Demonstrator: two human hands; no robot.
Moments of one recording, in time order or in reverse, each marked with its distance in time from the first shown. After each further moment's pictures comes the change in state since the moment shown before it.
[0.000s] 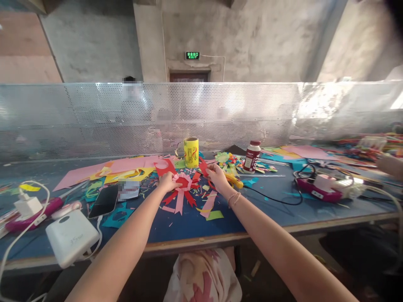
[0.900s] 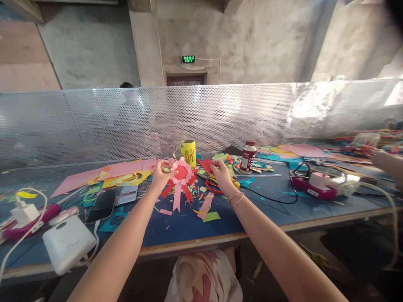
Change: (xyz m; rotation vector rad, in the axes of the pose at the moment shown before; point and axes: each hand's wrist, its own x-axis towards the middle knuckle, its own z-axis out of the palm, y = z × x) left_hand -0.015 0.026 -0.026 -0.877 0.263 0.251; right_hand 0.005 -0.019 -0.019 -0.123 0.163 -0.198
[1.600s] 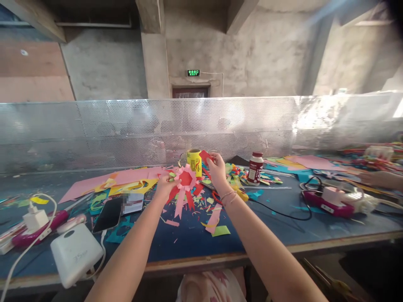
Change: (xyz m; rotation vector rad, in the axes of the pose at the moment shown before) left_hand 0.006 -0.004 -0.006 -0.144 0.065 -0.224; right_hand 0.024 -0.053 0.060 0.102 0.073 -0.190
